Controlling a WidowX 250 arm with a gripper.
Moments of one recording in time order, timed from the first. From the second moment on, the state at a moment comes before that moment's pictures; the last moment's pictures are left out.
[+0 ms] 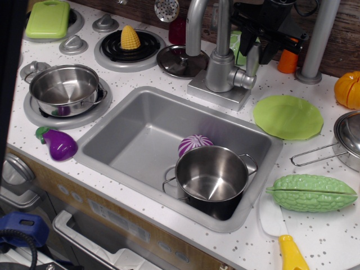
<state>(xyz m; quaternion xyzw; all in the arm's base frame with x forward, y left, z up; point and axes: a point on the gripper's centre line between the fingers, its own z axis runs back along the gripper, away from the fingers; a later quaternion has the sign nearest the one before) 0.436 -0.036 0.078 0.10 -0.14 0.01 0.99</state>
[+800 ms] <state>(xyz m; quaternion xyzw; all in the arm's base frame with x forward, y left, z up) 0.397 -0.038 0.050 0.05 -0.08 0.07 0.99</state>
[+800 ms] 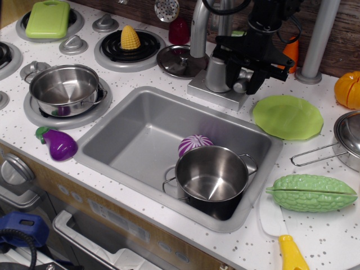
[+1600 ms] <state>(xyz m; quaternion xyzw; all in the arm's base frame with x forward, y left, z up) 0.400 -0.038 0.043 0.03 -0.08 0.07 0.99</state>
